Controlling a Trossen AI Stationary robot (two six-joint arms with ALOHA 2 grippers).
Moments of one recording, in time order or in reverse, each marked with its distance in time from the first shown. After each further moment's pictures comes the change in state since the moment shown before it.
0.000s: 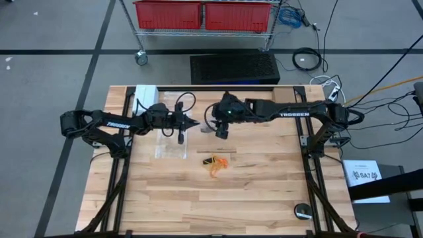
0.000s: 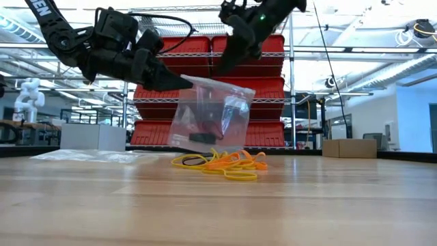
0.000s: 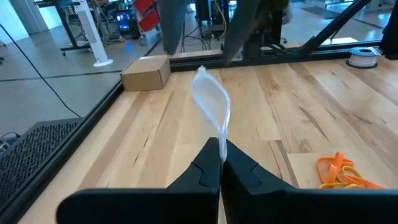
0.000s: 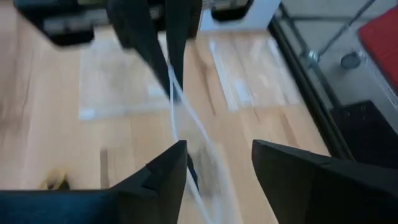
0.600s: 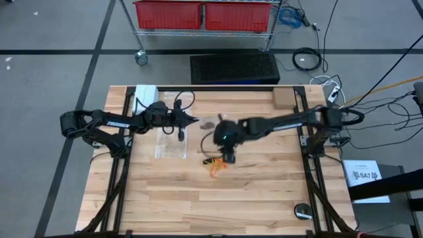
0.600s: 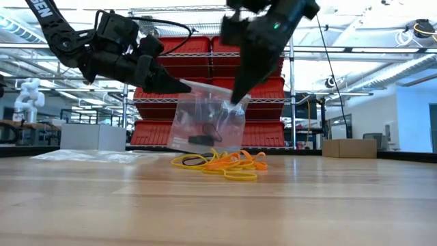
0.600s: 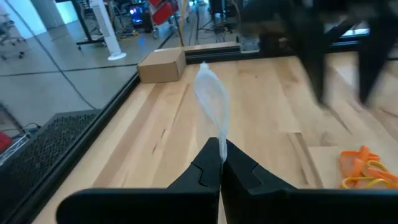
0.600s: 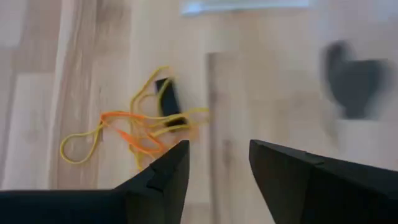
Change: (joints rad) left arm 0.037 0.000 0.000 -0.017 -0.028 0.019; right arm 0.162 0.084 -0.072 -0.116 -0.168 0.111
